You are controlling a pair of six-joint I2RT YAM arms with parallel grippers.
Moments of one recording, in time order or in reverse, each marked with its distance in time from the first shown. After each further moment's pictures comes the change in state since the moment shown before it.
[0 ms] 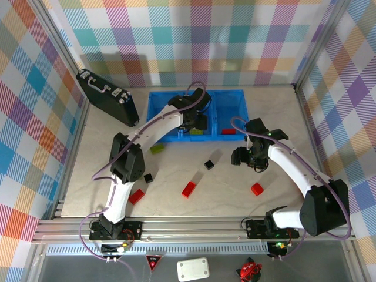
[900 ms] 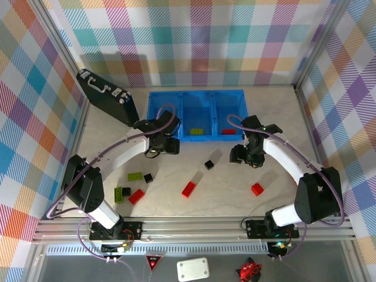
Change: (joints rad) left arm 0.068 -0.531 -0.760 0.146 0.042 0.078; right arm 0.002 0.109 0.049 0.007 0.006 0.001
